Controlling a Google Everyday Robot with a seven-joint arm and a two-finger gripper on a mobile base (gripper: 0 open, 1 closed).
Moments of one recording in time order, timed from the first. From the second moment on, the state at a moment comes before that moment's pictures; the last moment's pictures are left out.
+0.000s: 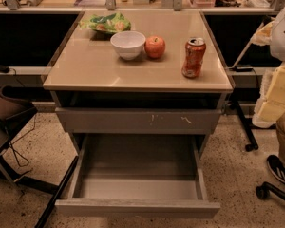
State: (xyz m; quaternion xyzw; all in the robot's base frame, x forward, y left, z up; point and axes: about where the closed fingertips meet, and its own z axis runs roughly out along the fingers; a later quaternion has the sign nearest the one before) arm 0.438 -0.217 0.976 -0.60 0.78 -0.03 0.16
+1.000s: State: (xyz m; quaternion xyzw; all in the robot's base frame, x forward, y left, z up) arm 0.559 -0.172 0.943 -0.63 0.76 0.05 0.17
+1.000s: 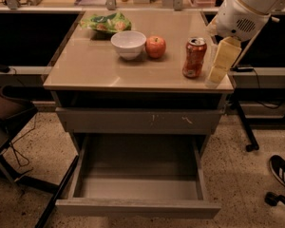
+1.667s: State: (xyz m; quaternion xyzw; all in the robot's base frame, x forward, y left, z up) arm 0.633 -0.150 0.940 -0.62 0.74 0.12 0.24
